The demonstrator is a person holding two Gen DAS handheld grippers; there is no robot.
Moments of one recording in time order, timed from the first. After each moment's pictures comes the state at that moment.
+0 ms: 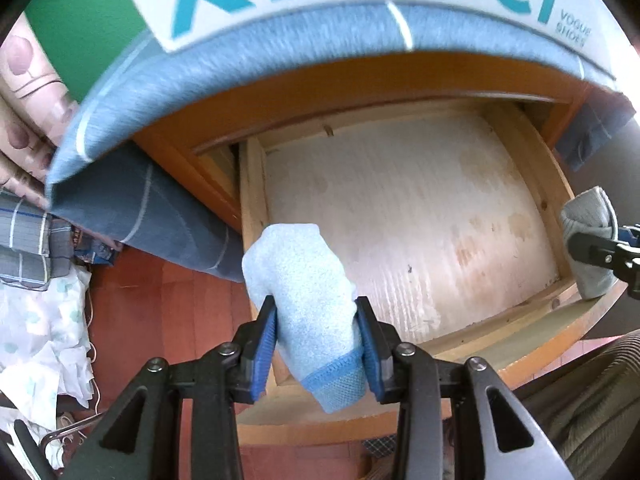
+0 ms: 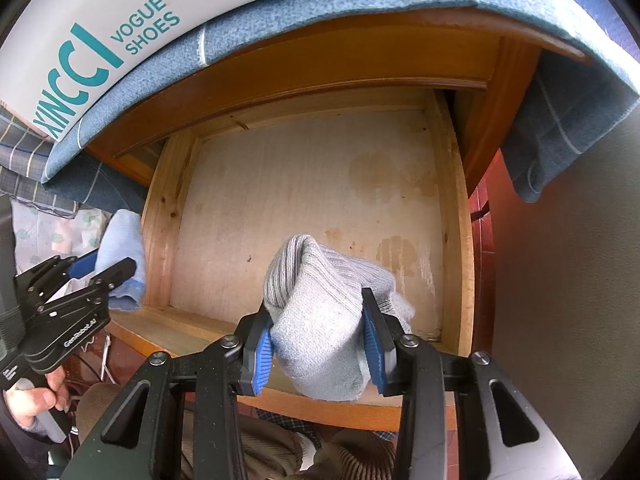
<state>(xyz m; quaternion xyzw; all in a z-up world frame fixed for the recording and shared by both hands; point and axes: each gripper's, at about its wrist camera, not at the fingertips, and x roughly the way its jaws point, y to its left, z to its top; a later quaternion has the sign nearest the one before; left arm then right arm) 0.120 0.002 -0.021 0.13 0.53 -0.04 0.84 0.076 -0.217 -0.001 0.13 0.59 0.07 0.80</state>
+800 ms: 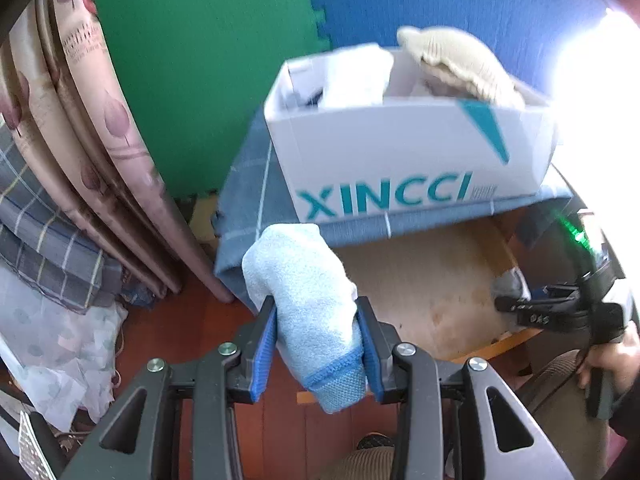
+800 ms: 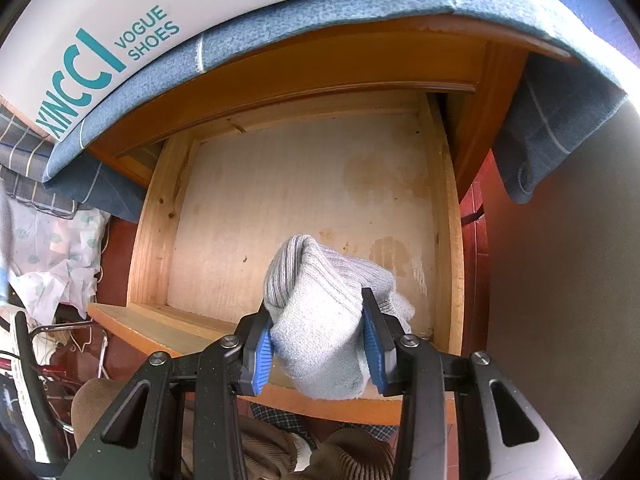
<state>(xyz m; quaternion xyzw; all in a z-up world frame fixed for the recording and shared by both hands) 0.043 0.013 0.133 0.12 0.40 -0.03 0.91 0.073 -0.217 0.002 0.13 0.58 0.07 0.80</state>
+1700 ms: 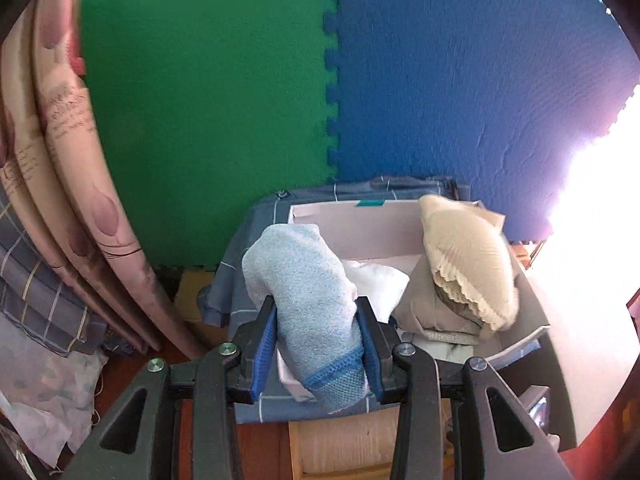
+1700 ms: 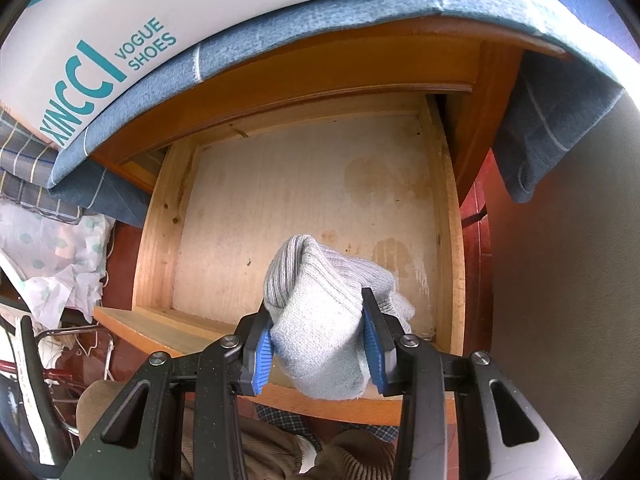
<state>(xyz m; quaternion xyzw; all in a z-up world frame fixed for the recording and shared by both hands) 0.166 0.007 0.267 0.05 0.35 -0.06 0.93 0.070 -0.222 0.002 0.14 0.58 0.07 0.80</state>
